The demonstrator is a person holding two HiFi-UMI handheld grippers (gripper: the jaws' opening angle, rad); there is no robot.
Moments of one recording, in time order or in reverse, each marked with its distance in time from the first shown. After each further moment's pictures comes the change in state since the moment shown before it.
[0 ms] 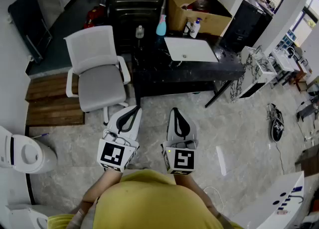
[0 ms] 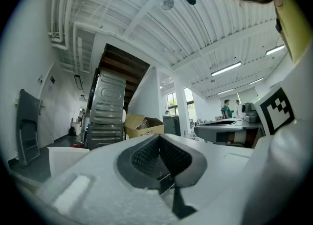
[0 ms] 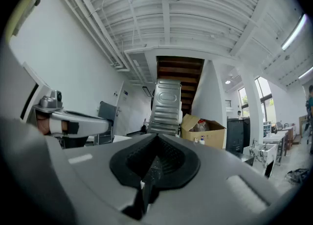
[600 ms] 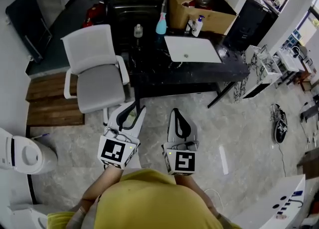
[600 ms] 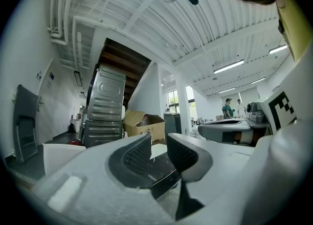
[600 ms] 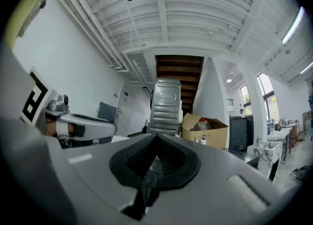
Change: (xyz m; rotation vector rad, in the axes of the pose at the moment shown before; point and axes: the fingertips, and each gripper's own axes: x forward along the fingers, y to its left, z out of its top) left arm 0.065 0.007 -0.024 -0.018 0.022 0.000; right arm 0.036 -0.037 -0.023 0.017 -0.018 0.018
